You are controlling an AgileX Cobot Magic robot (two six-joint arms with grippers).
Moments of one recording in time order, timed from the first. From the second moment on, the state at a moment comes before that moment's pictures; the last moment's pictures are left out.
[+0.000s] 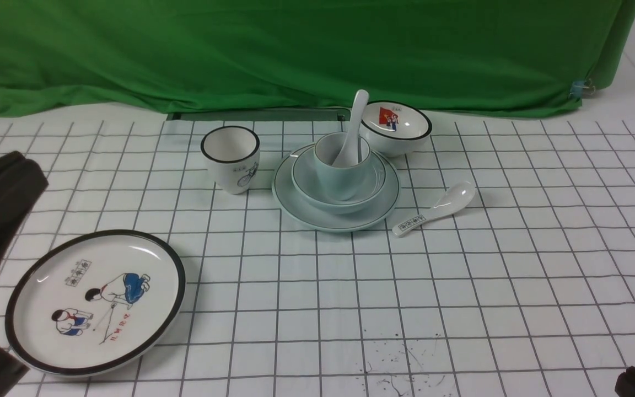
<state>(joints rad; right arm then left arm) 0.47 0.20 0.01 -0.19 0.05 0.17 -0.44 0.40 -0.41 0.25 -0.10 -0.02</state>
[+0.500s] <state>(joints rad) 0.30 0.01 0.01 -0.18 0.07 0.17 -0.44 0.40 -0.41 0.27 -0.10 -0.02</state>
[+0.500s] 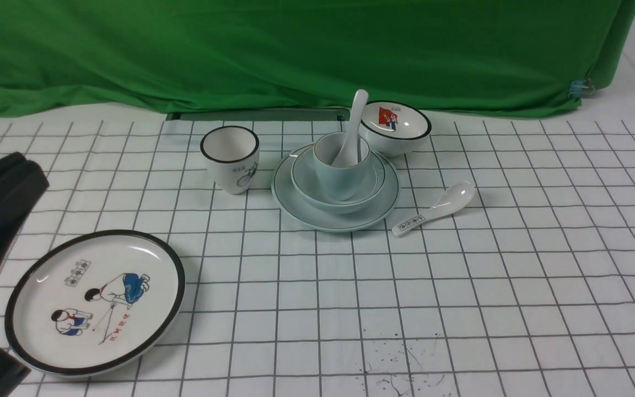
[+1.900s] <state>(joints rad) -0.06 0.00 0.01 0.02 0.22 -0.10 -0.44 0.40 -0.41 0.27 -0.10 -0.02</state>
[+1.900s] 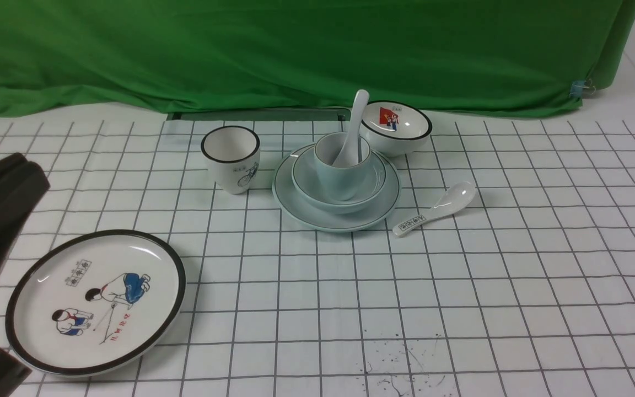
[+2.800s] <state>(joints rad) -0.06 0.00 0.01 0.02 0.22 -0.10 -0.07 0.00 -0.07 0.16 -0.05 0.01</state>
